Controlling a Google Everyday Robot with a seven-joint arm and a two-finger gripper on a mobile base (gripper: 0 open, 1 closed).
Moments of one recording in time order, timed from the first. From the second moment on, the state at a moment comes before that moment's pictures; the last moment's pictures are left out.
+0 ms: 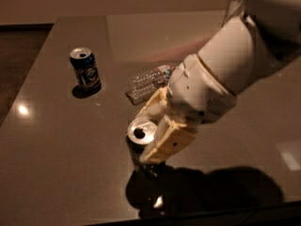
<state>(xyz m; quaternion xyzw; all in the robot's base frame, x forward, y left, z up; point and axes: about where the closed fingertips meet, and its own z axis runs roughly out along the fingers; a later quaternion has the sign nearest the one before) 0.342 -0.006 0.938 -0.70 0.62 0.28 0.22</state>
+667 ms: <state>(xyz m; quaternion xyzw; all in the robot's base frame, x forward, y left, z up) 0.390 -0.045 0.966 -0.70 0.69 0.12 0.09</state>
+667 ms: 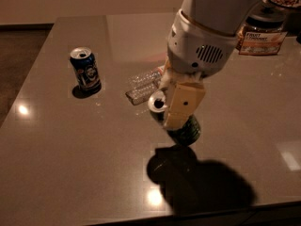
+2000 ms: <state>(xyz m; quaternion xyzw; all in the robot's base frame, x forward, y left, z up) 0.425 -0.078 0.898 -0.73 0.68 -0.05 -0.01</state>
